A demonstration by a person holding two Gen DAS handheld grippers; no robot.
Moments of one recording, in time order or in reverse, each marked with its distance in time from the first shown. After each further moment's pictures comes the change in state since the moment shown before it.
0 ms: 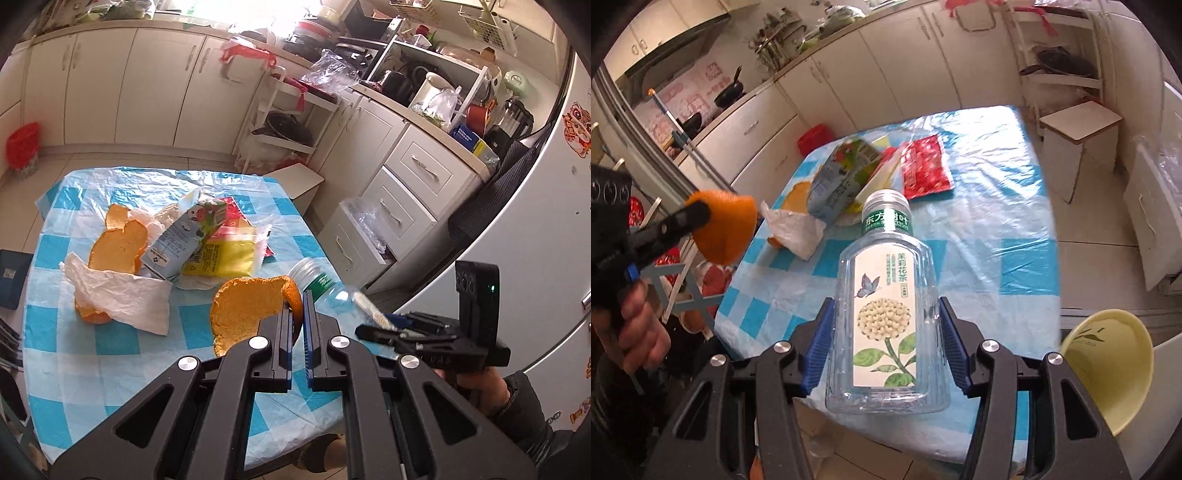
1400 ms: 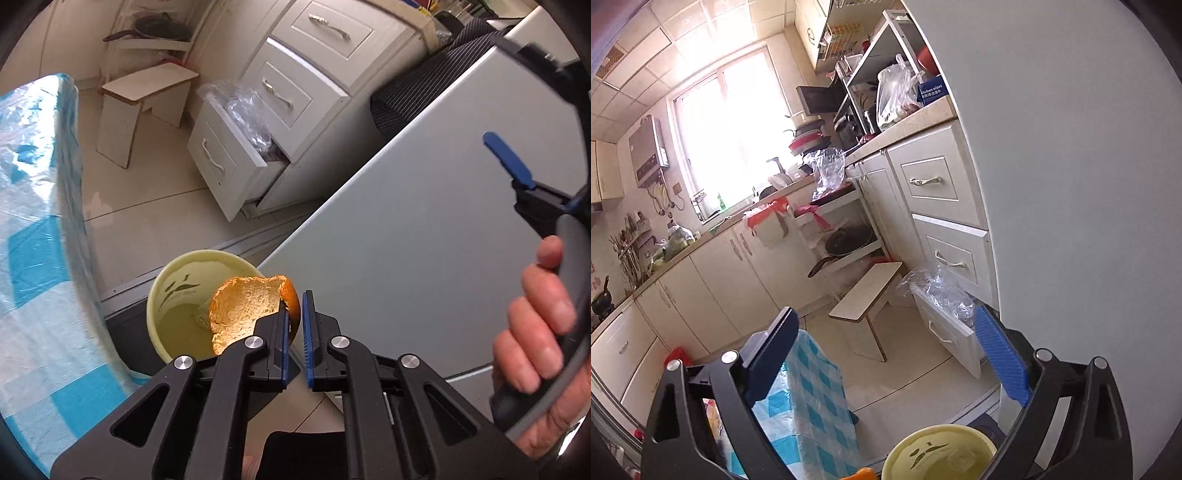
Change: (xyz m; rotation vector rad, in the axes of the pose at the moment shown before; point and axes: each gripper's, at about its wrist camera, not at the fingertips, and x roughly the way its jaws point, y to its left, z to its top) left arm 0.270 -0.226 -0.076 0.113 0.370 -0.279; right arm -0.201 -0.124 -0.001 0.367 -0.721 -0.525
